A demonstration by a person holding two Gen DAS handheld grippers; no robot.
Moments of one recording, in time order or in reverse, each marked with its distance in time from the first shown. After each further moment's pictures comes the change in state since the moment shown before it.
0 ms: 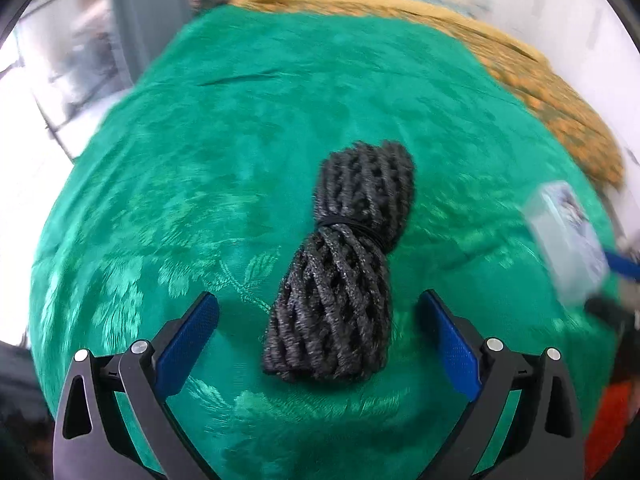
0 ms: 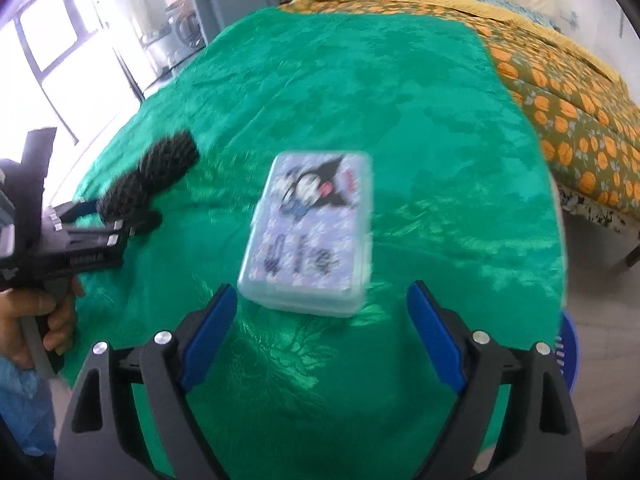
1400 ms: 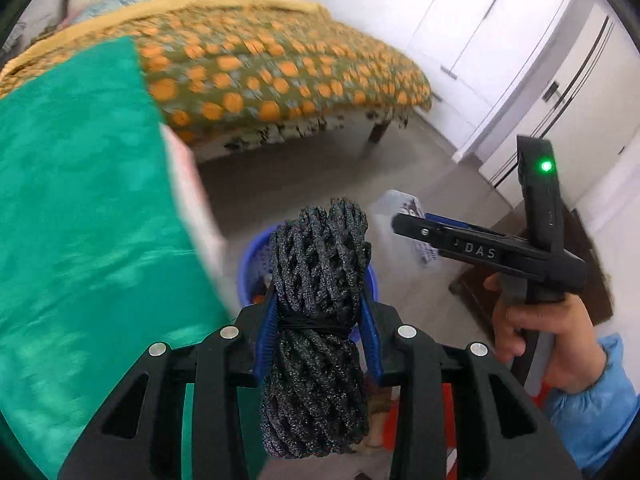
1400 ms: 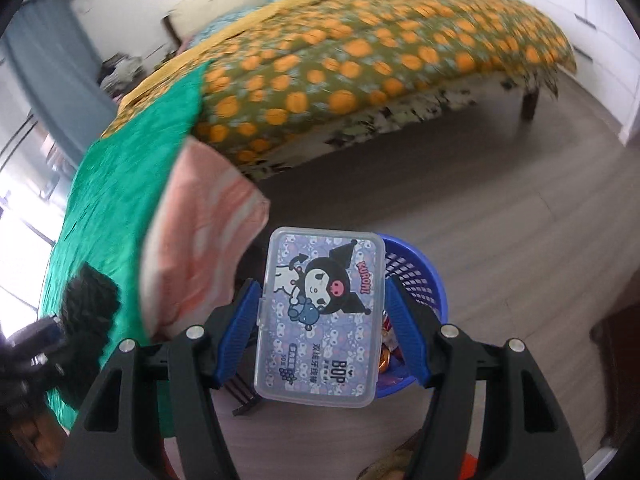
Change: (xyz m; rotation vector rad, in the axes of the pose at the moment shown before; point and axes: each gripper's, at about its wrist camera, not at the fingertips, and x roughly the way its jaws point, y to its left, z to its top) left arm 0.001 -0.374 -0.004 0.381 0.061 -0.505; right arm -0.111 -0.292 -0.124 0.562 -0.130 -0.173
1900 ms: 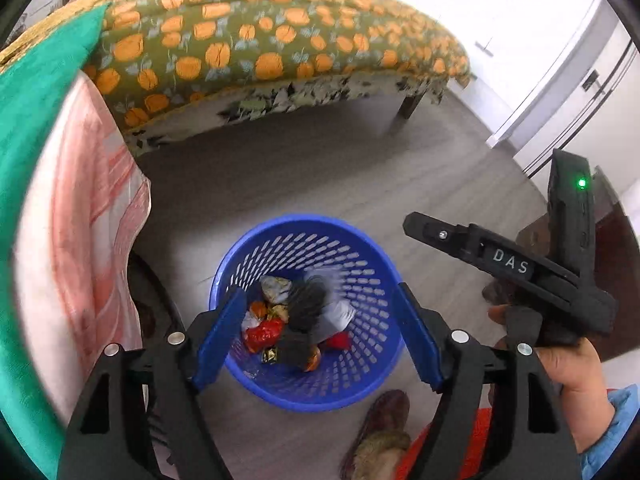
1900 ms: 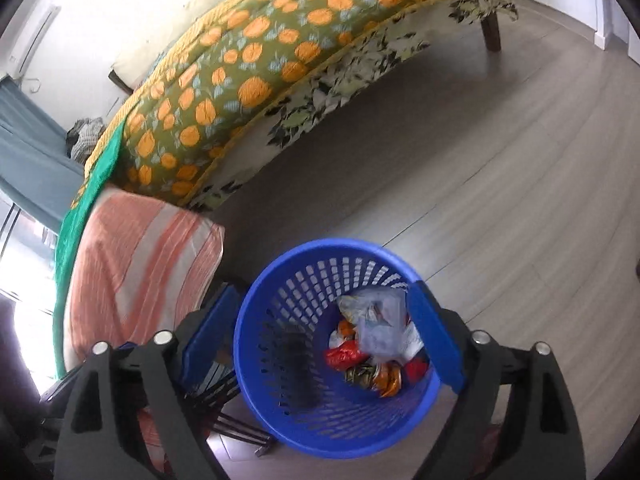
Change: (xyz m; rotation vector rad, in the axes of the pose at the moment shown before) left arm 0.123 -0.009 0.019 -0.033 0.048 0.073; right arm 0.078 -0.100 0.001 0.264 -0.020 0.053
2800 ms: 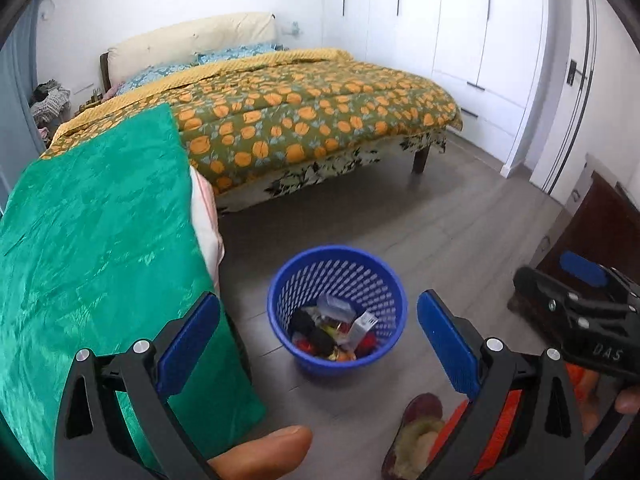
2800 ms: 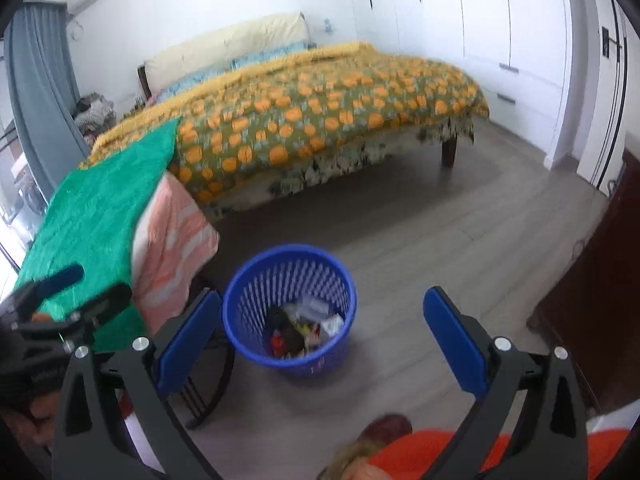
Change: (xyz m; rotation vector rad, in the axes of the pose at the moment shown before) left arm -0.156 -0.063 -0.097 0.116 -0.267 0.228; right arm -0.207 0.055 -0.130 -0.275 -0.265 -0.235
